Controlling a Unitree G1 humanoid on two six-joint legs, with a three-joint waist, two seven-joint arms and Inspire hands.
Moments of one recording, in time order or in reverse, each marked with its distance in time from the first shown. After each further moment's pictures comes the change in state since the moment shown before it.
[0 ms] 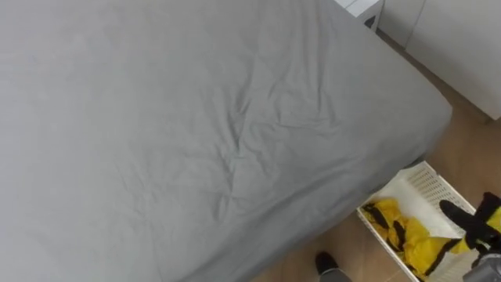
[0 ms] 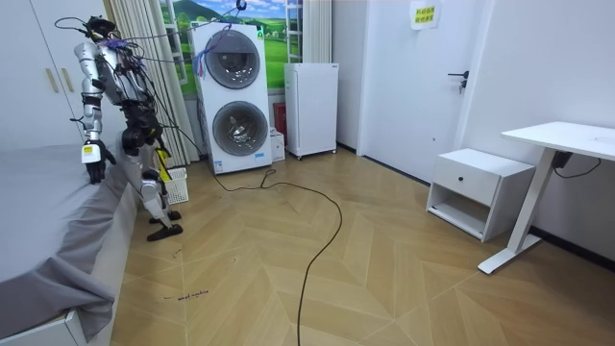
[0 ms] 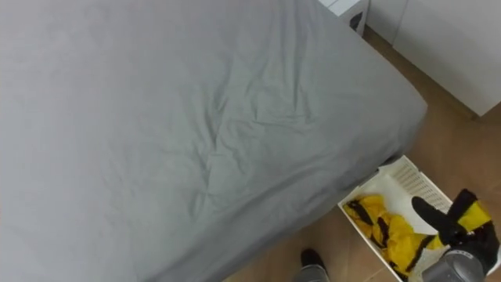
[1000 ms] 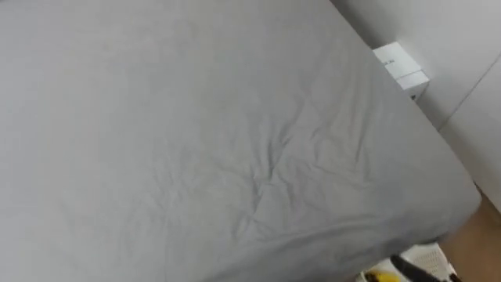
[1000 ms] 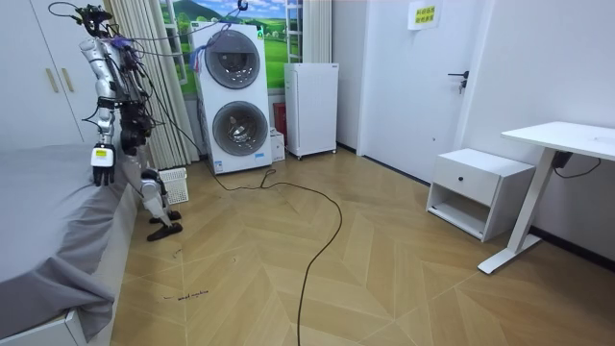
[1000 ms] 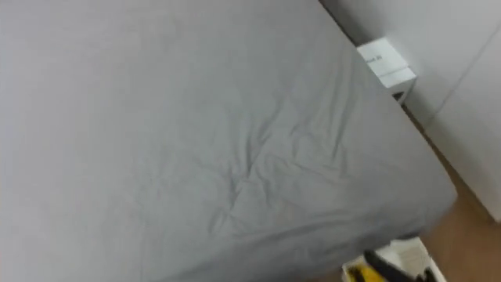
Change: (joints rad) left arm 0.108 0.010 0.055 -0.122 0.002 -0.070 0.021; right arm 0.217 0.147 0.123 0.012 0.029 0.041 0.139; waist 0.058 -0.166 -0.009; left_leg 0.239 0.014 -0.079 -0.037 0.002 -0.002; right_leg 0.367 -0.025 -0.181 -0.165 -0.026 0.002
